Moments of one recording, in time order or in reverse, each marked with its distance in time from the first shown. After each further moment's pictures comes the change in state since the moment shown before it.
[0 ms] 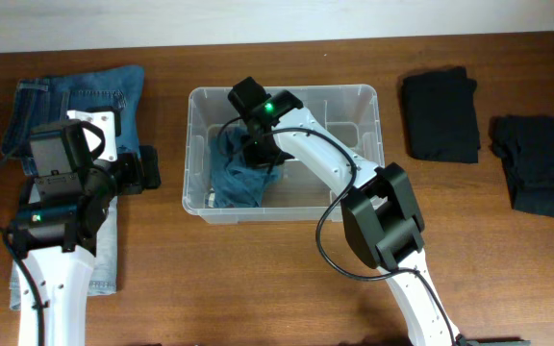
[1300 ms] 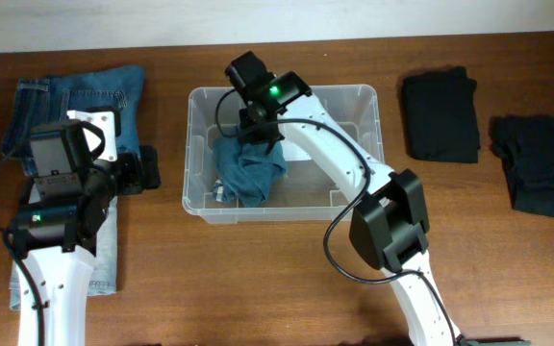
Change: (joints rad) left arm 0.000 0.000 0.000 0.000 0.000 0.000; right arm -0.014 -0.024 0.148 -0.017 0.102 0.013
